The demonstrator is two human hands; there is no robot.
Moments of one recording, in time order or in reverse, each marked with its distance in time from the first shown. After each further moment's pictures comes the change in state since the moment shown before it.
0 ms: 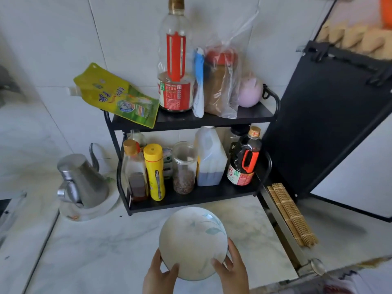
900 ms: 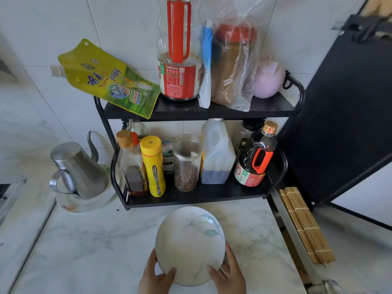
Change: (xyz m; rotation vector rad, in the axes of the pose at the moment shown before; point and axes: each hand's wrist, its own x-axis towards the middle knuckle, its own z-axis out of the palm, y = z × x) left_hand 0.029 -0.026 0.030 -0.028 0.103 -0.017; right_hand 0.048 0.047 -0.009 -0.171 -0.047 0.053
